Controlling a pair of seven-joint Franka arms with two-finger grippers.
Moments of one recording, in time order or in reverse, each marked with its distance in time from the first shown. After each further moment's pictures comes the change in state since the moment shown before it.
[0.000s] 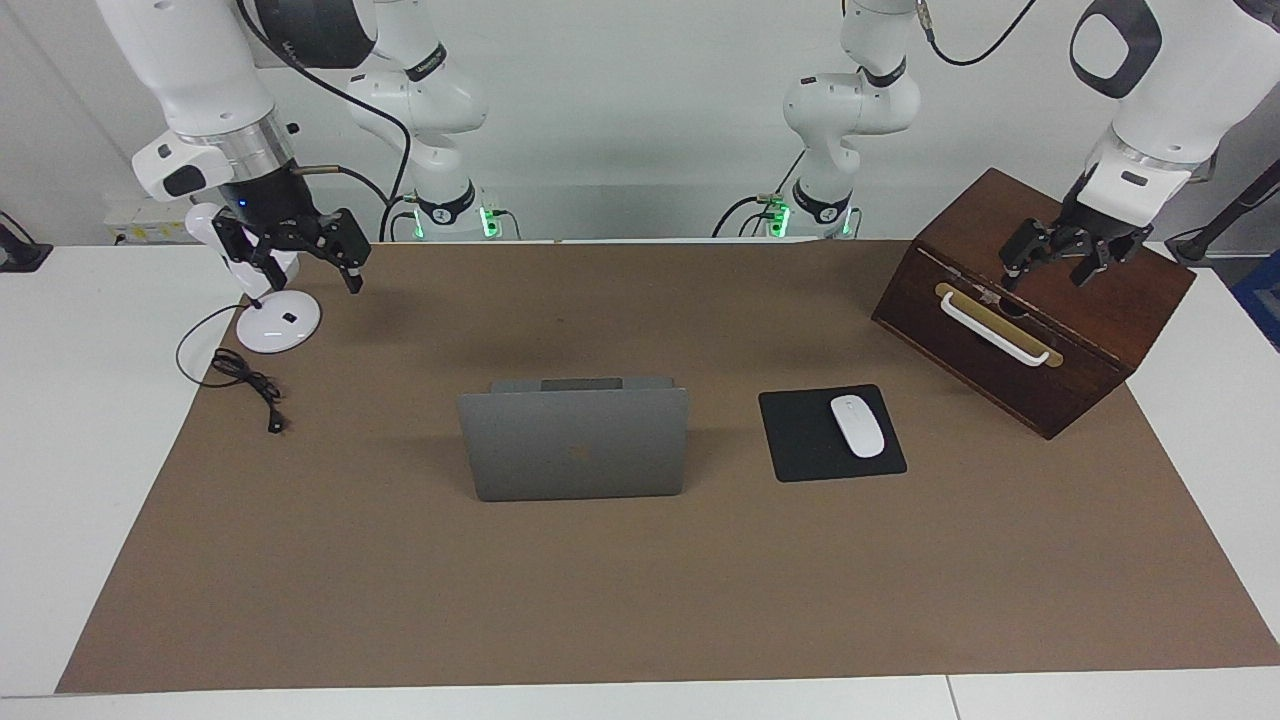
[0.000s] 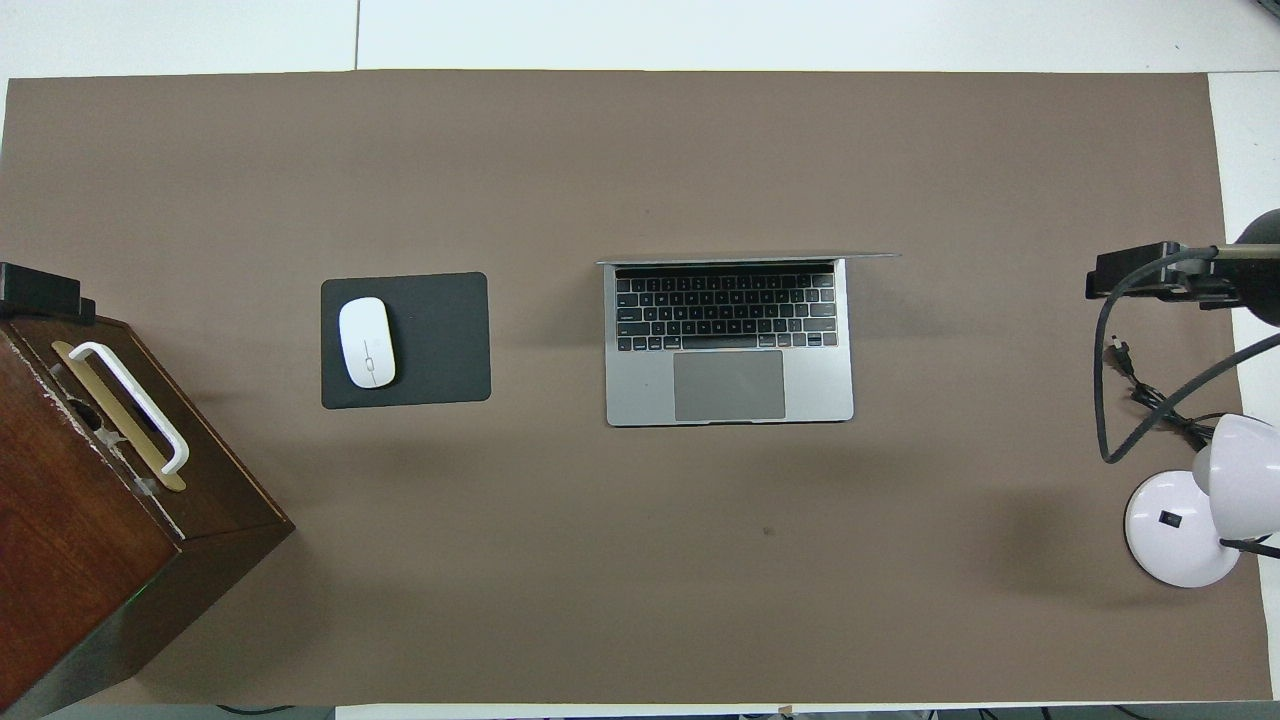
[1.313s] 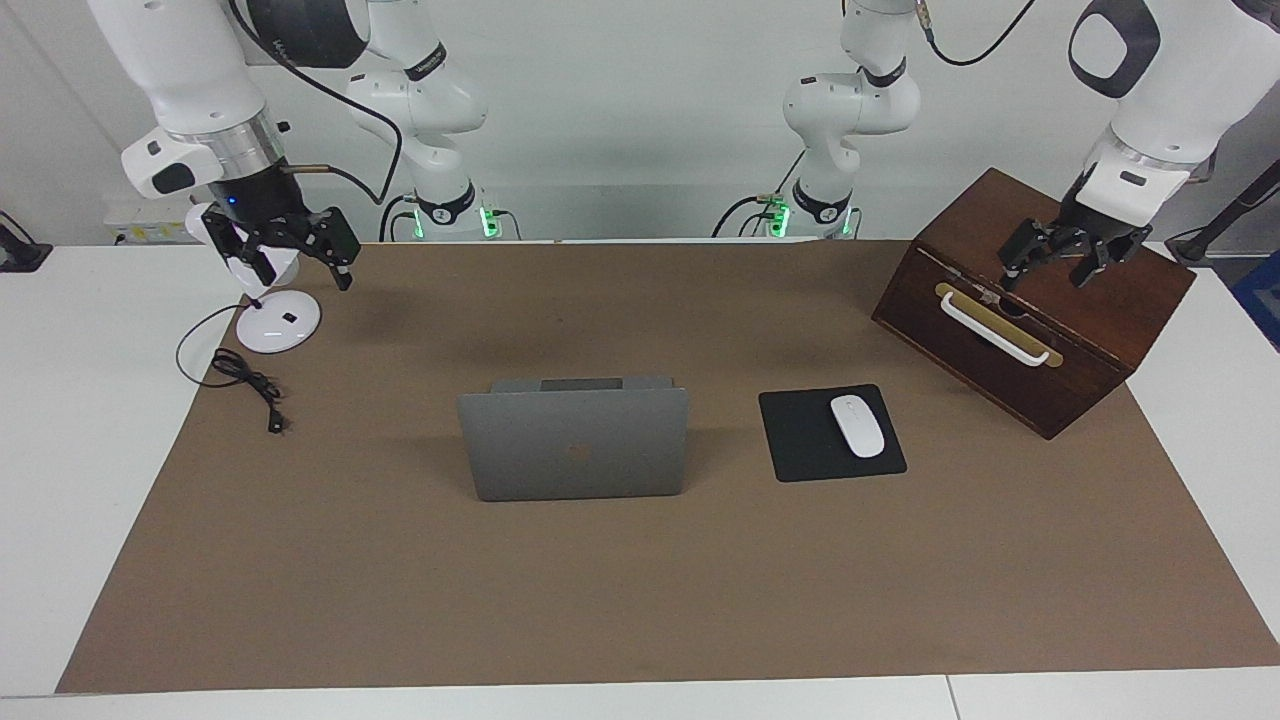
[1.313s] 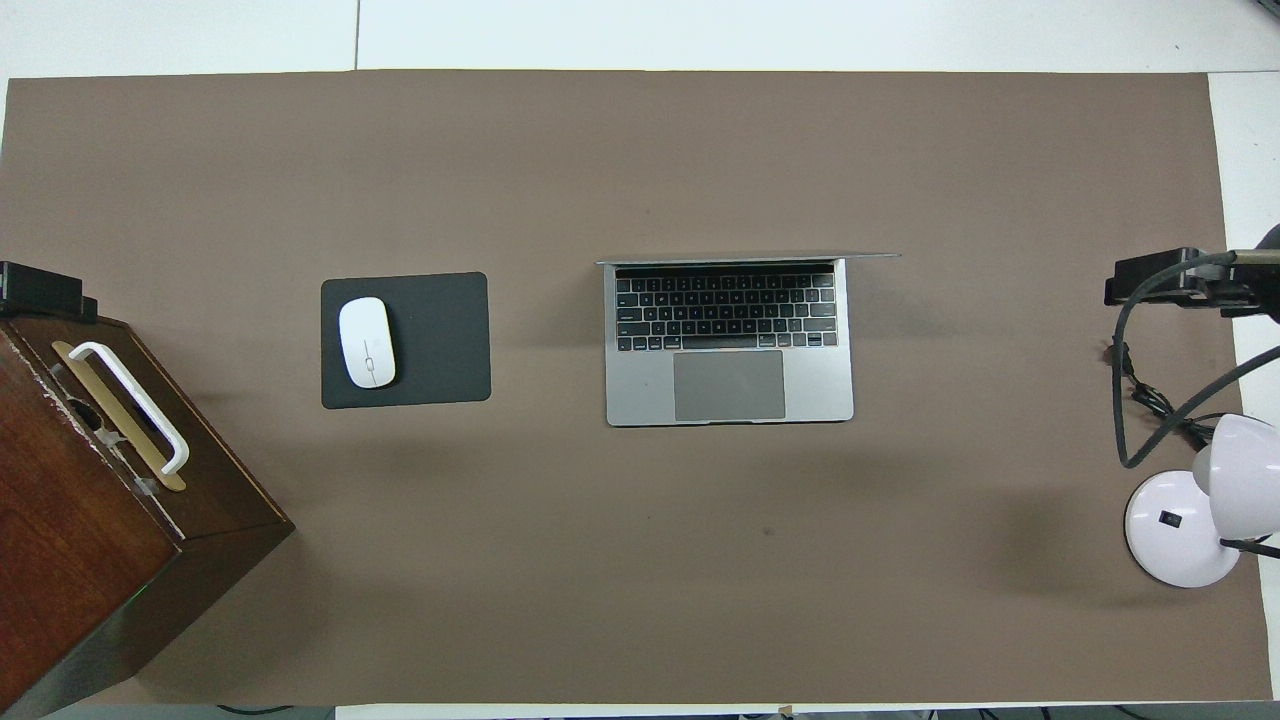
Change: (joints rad) left arm -0.001 0.000 -0.002 0.000 0.000 0.002 -0.001; right arm -0.008 -0.006 -0.009 -0.003 -0.027 -0.010 0.000
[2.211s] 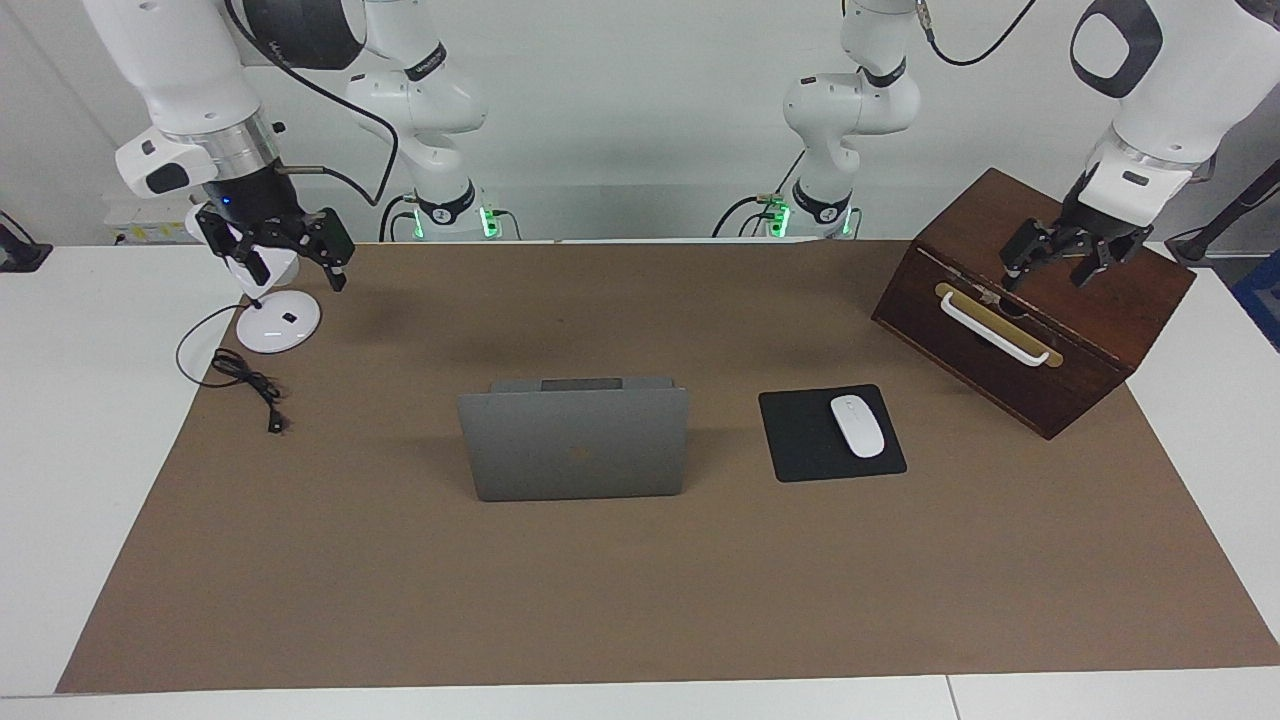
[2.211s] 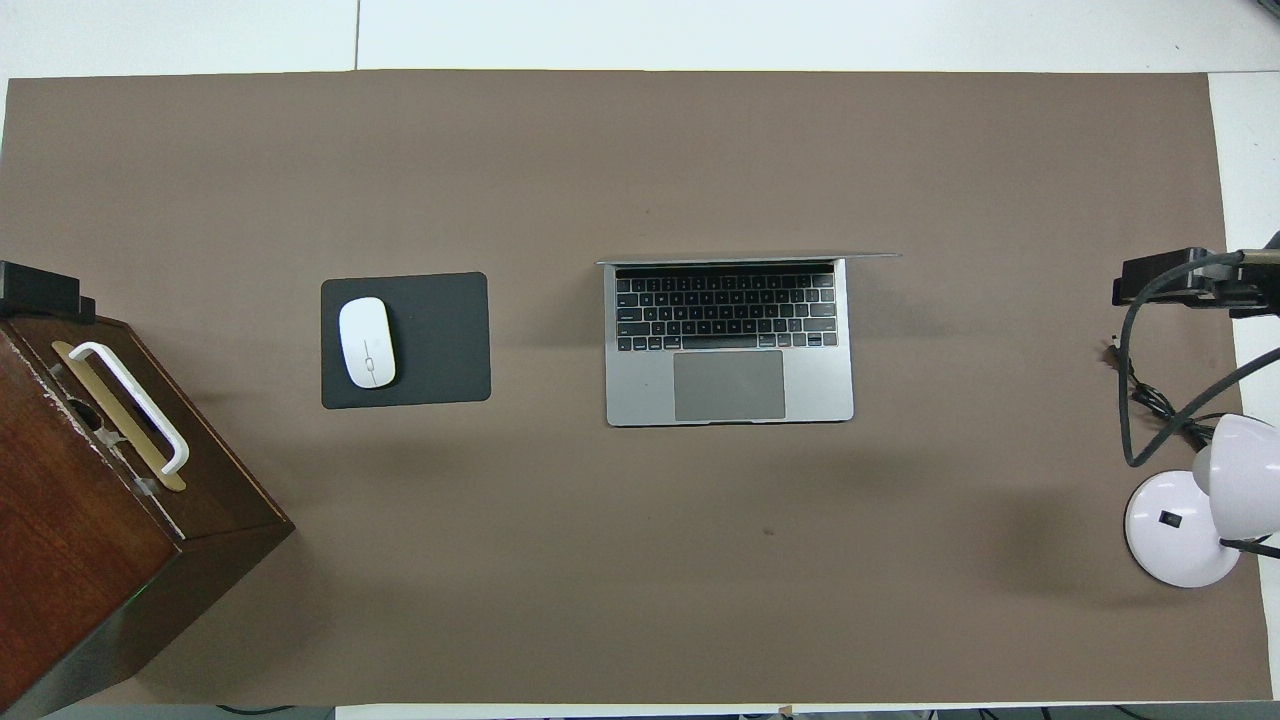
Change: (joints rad) left arm 0.001 0.000 0.003 0.000 -0.003 0.000 -0.005; right arm -0.007 0.000 0.000 0.000 -0.005 0.000 -0.001
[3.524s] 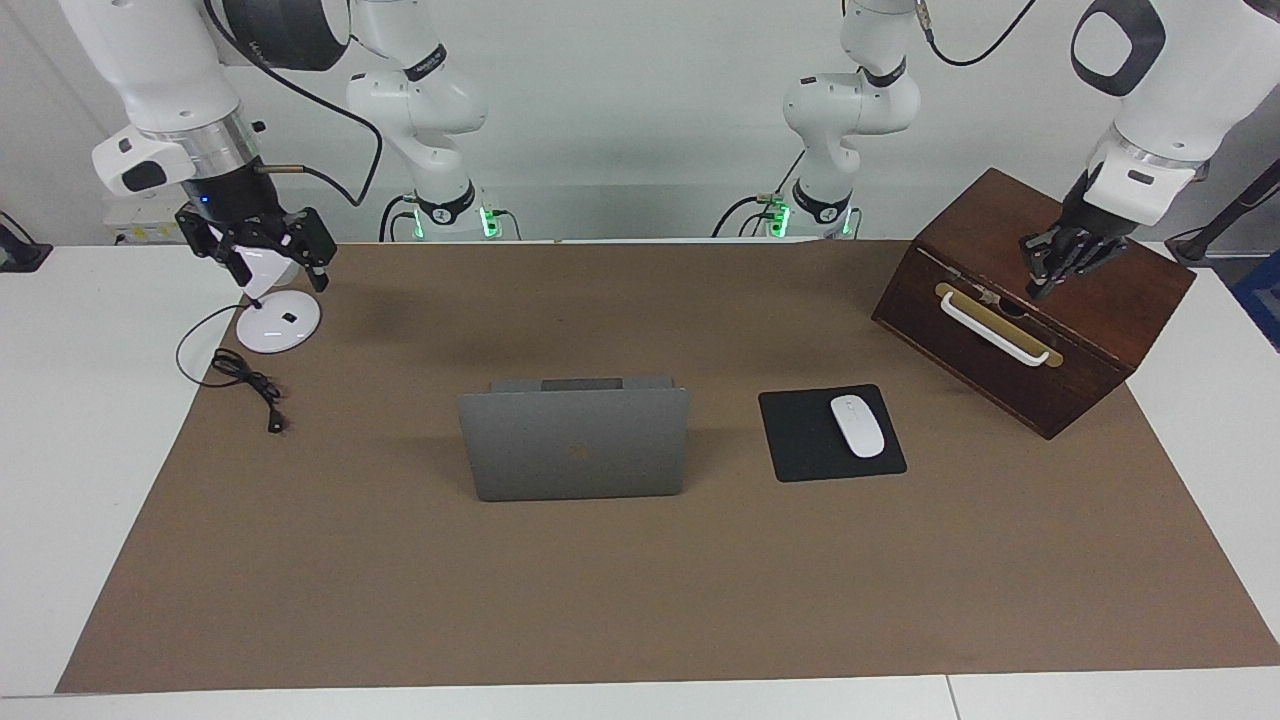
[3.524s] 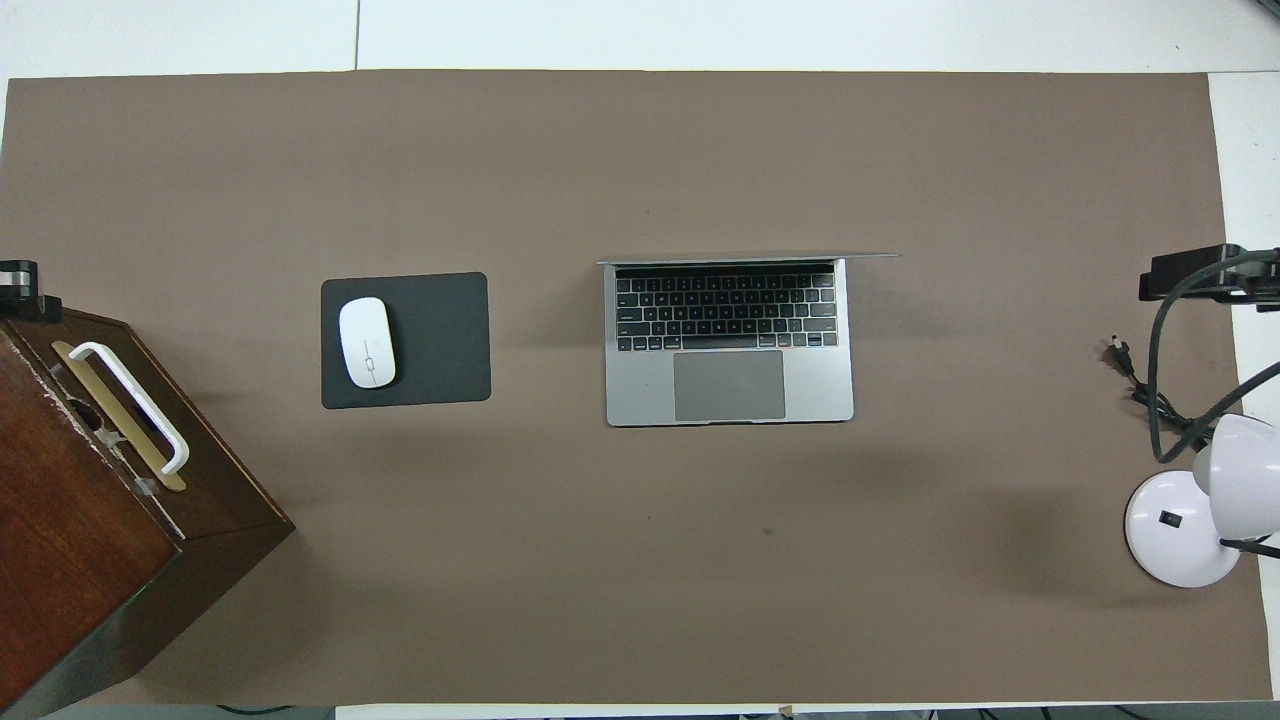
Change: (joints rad) left arm 0.000 0.000 0.001 0.000 -0.028 0.026 -0.039; right arm -0.034 -0.001 -0.002 0.000 0.000 0.023 -0.046
